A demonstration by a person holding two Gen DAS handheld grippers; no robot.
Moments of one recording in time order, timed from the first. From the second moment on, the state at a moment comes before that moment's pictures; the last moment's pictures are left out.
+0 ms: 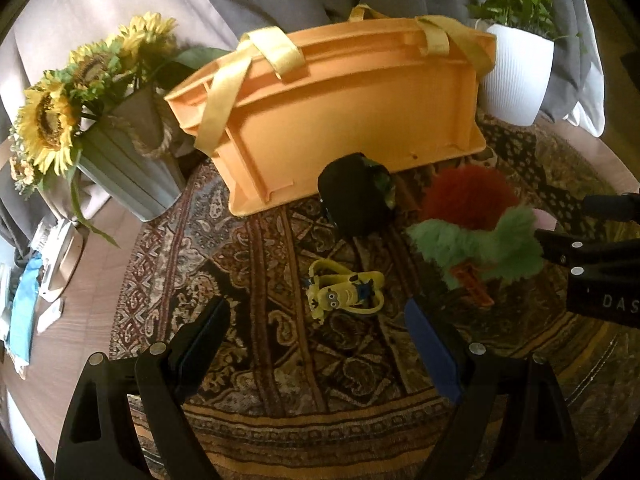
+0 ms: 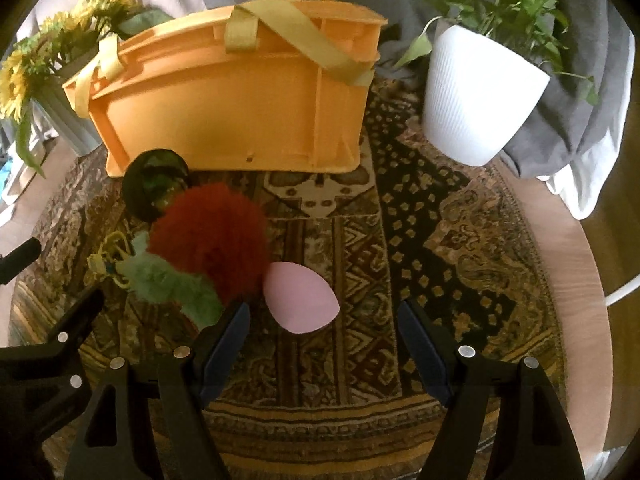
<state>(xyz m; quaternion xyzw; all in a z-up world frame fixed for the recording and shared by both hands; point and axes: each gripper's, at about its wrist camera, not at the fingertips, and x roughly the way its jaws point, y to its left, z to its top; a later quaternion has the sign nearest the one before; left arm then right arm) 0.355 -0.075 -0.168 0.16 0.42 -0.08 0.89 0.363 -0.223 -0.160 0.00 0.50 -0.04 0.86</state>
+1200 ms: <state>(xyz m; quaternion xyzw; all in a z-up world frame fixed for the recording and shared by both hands) 0.388 -0.080 -0.204 0.13 0.45 -0.12 0.87 0.390 -0.221 -0.192 -0.02 0.52 -0.01 0.85</state>
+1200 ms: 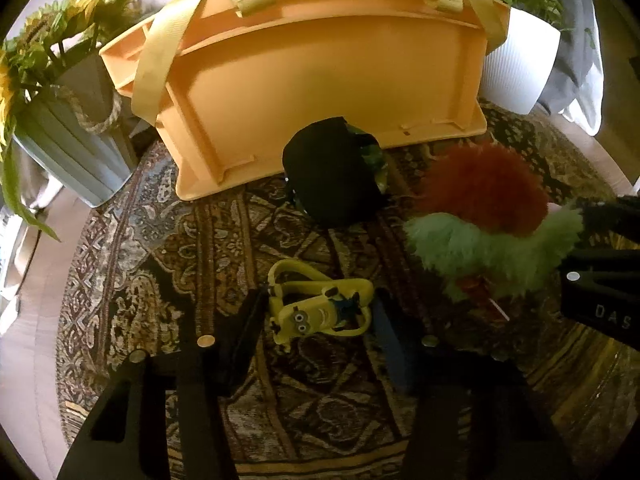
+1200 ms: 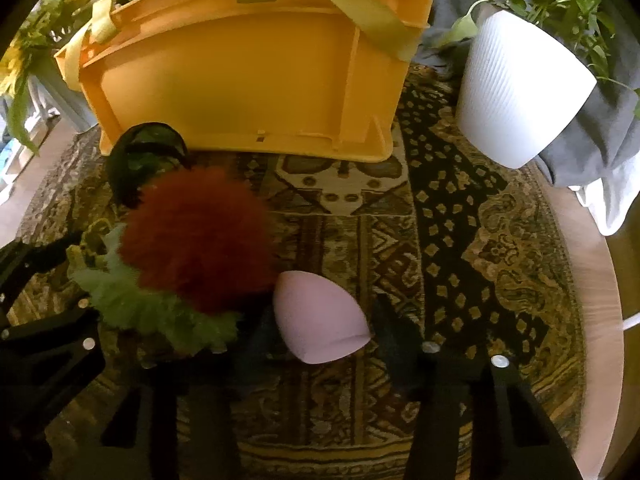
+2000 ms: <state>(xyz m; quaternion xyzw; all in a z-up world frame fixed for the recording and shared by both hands) 0.365 -0.070 -0.144 0.08 0.40 -0.12 0.90 0.359 -0.216 -0.134 -0.01 0.46 -0.02 0.89</state>
